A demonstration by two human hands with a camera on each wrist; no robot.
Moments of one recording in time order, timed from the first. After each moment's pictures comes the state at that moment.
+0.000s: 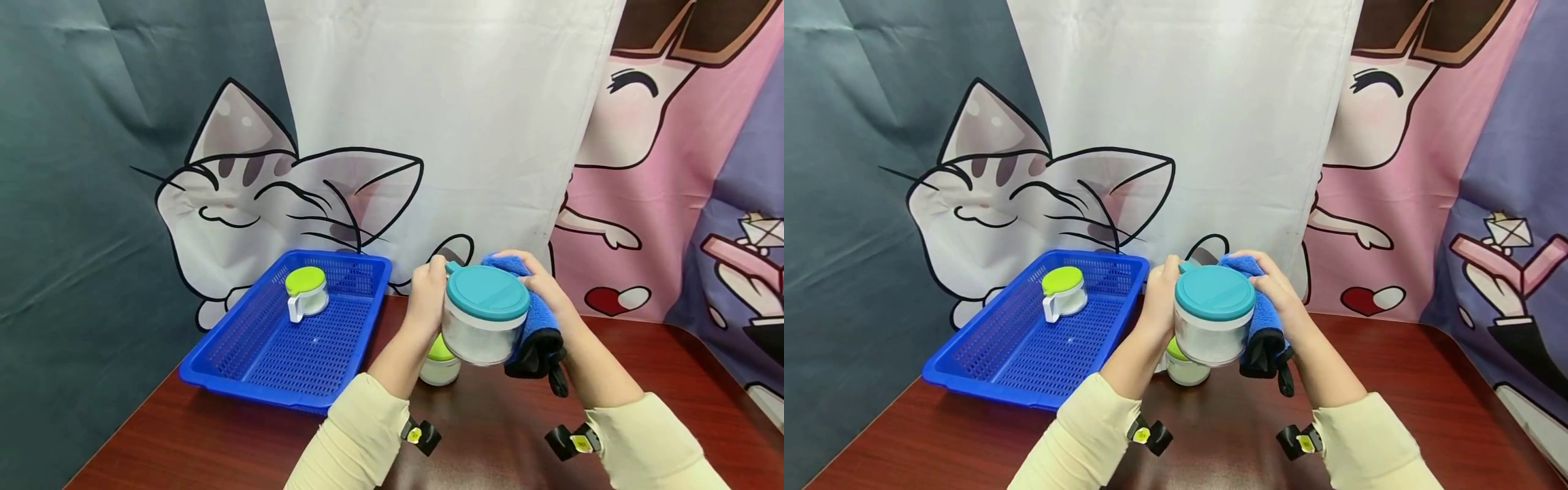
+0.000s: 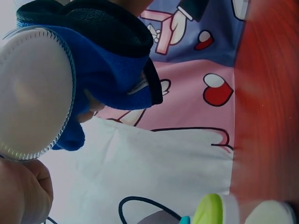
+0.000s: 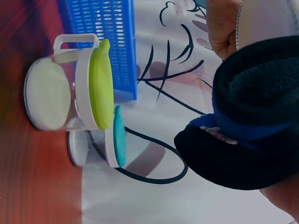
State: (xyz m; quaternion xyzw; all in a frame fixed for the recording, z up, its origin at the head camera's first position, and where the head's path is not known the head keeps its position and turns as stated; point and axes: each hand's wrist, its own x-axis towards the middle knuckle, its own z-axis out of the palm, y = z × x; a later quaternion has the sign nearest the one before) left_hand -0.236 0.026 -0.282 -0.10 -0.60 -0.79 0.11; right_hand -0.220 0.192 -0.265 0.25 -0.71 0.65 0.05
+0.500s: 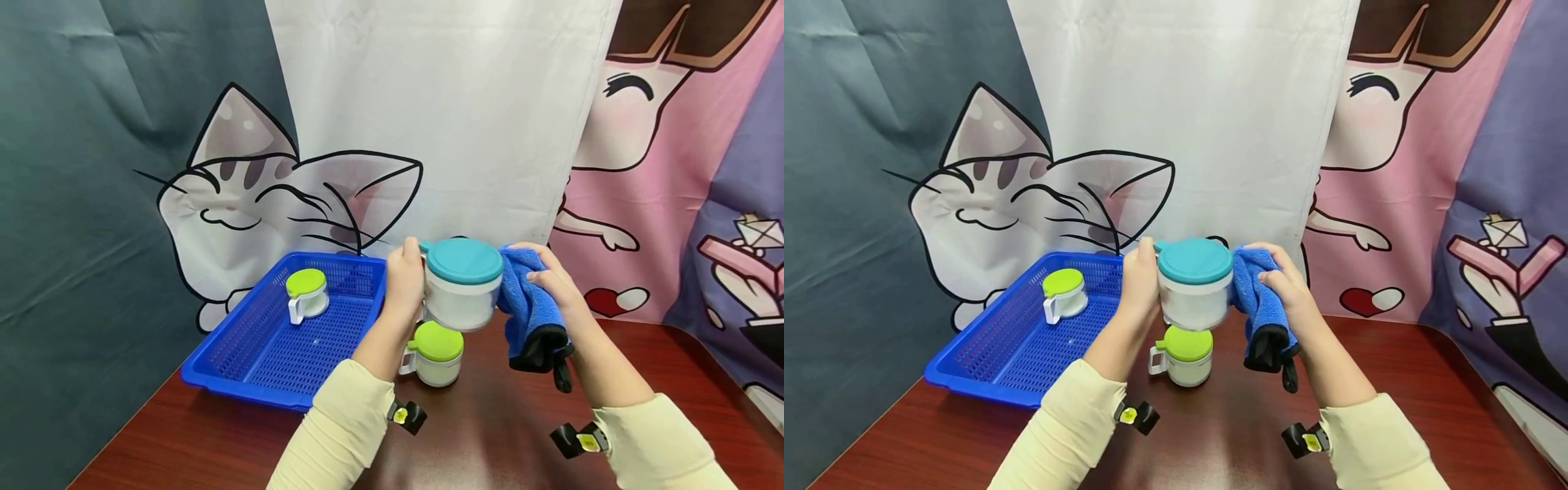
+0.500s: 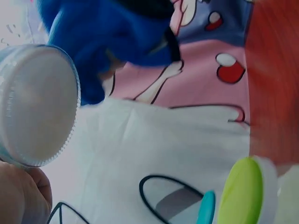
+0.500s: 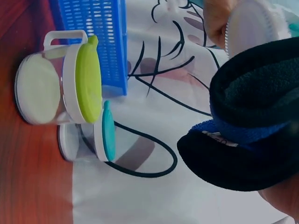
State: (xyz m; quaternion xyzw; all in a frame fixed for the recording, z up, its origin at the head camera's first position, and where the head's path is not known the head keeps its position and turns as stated) left_hand -0.249 0.003 -0.263 -0.06 -0.59 -0.78 0.18; right_hand -0.202 0.199 -0.263 0.26 -0.68 0.68 0.11
